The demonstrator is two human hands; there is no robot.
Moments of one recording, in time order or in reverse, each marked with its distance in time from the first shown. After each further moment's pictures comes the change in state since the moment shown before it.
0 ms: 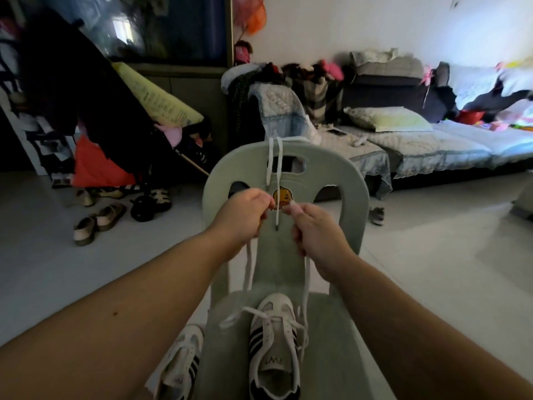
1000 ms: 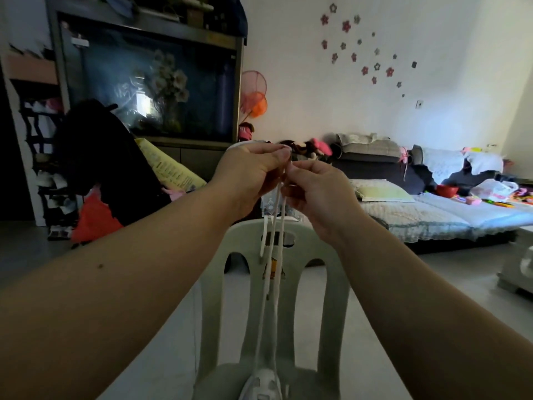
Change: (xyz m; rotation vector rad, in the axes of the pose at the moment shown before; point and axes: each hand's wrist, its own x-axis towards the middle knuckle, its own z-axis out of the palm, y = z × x) left_hand -0.013 0.184 -0.033 -0.409 0.048 0.324; right_hand -0.010 -0.195 -0.030 0.263 0.022 -0.322
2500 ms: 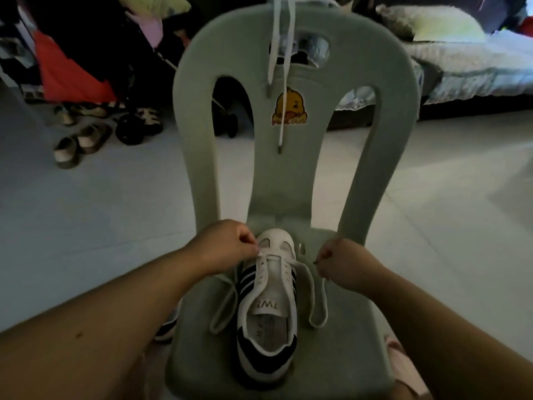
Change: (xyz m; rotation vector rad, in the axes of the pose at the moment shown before) left_hand -0.111 -0.314 -0.087 1.022 -0.436 -0.635; right_hand -0.110 0.331 -0.094 -1.052 -0.534 0.715
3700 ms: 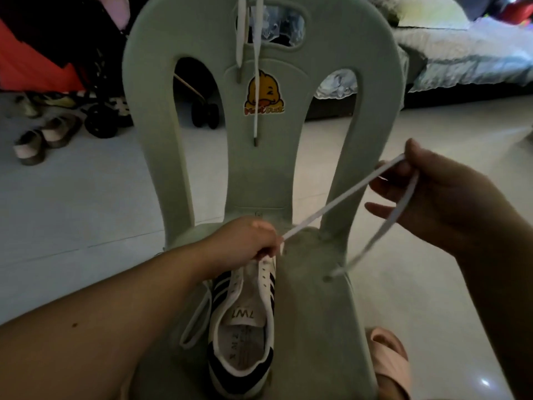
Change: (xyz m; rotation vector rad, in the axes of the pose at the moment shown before) left_hand 0.020 0.049 0.021 -0.280 -0.201 0.157; right_hand -0.040 0.026 -0.121 1.281 0.040 -0.250
